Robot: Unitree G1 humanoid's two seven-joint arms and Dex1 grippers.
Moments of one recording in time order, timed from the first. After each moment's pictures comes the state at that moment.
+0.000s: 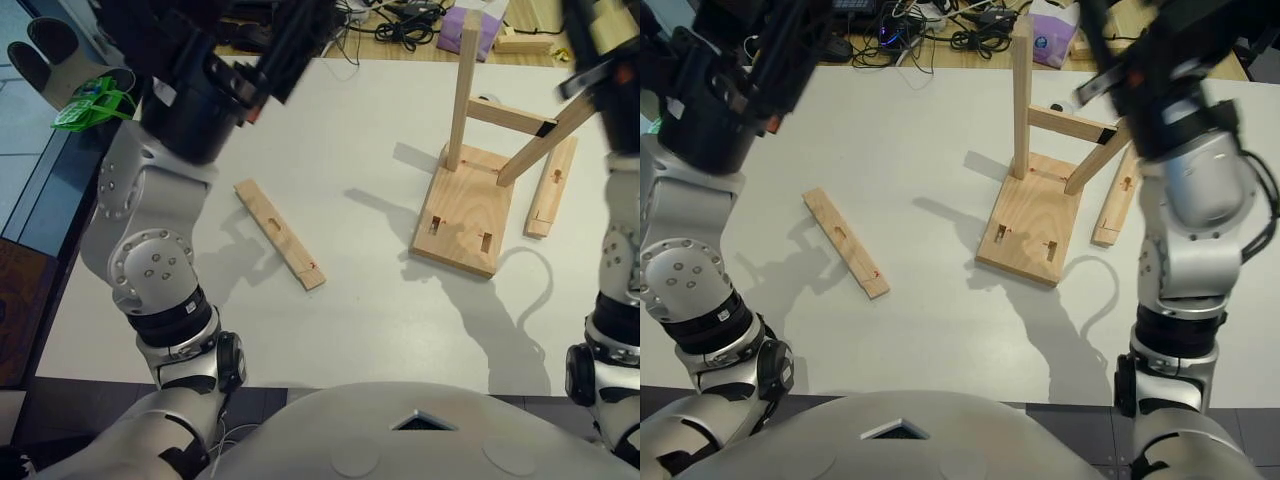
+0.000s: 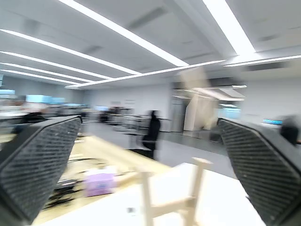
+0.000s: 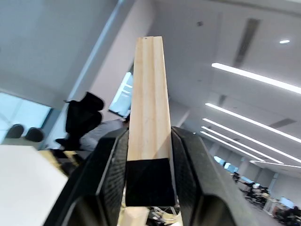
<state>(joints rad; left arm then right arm) -0.37 0.28 0.22 -0.59 -0.90 0.62 -0.42 -0.29 -0.49 -0.04 -0.49 0.23 0.13 0.38</state>
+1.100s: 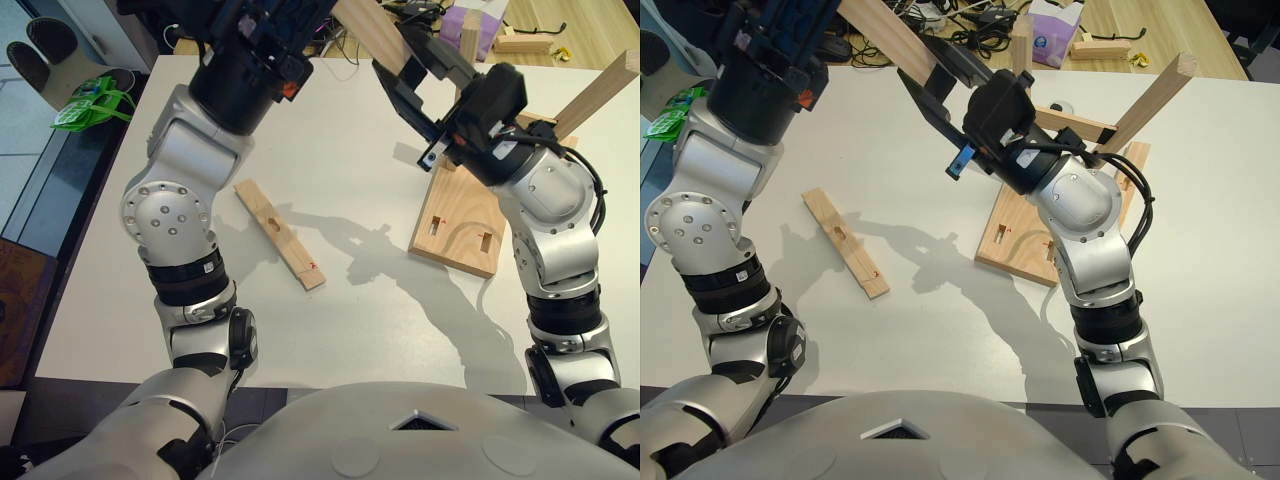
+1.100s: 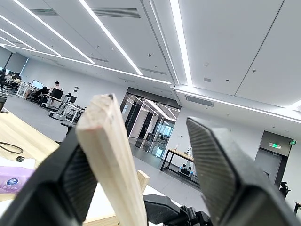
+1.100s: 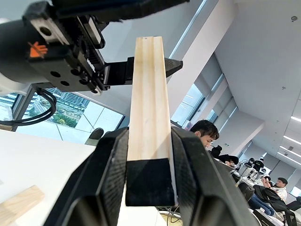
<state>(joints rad) -0.52 0.22 0.20 -0.31 -1.18 0.66 -0.38 -0.36 -0.32 0.21 -0.36 0.12 0.02 0.51</state>
